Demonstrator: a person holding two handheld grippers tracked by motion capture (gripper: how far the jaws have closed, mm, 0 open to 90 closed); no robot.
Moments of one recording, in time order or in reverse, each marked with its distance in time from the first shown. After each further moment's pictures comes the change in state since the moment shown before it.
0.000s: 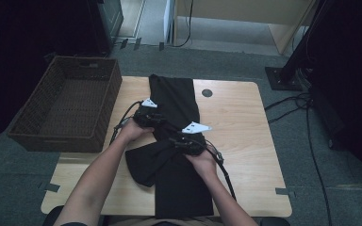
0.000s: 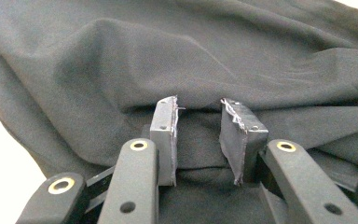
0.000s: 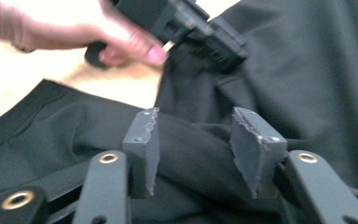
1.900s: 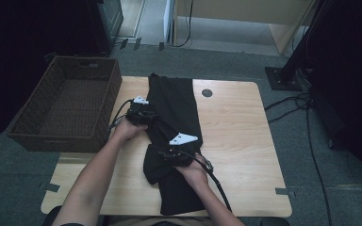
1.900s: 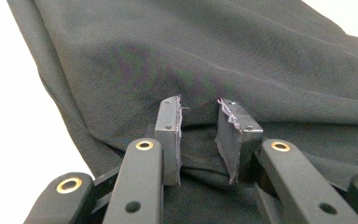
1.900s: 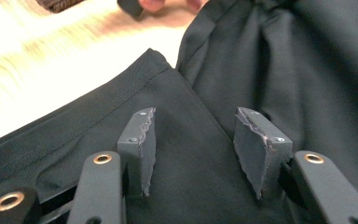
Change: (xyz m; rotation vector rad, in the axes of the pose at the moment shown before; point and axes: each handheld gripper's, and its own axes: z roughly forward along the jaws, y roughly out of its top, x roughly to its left) left arm 0.020 -0.006 -0.012 -0.011 0.065 -0.103; right arm 0.036 -0.020 0.021 0.075 0.051 -0.024
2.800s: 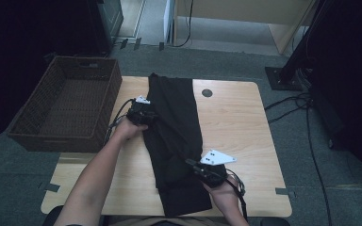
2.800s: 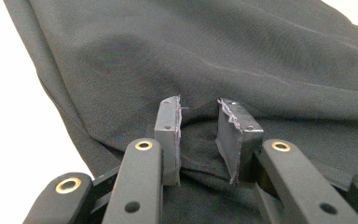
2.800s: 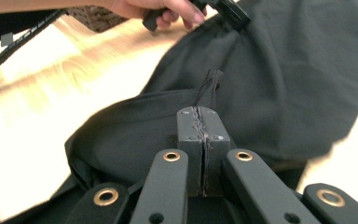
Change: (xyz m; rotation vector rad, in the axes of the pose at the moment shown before) left arm -0.004 0.003 0.000 0.034 0.023 0.022; right arm 0.014 -0.034 -0.131 -0.104 -0.032 0.015
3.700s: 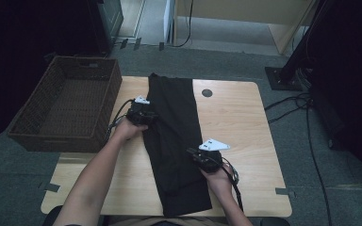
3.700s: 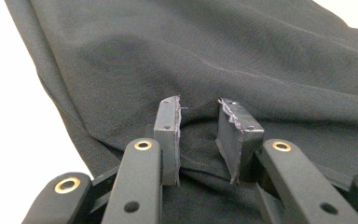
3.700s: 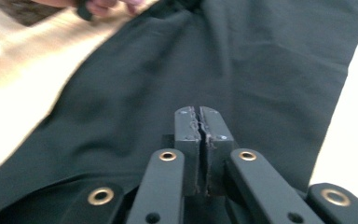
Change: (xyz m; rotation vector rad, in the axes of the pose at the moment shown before) left arm 0.001 -0.002 0.000 -0.019 -0.005 -0.015; right arm -0.046 -0.004 0.056 0.029 -0.084 0.065
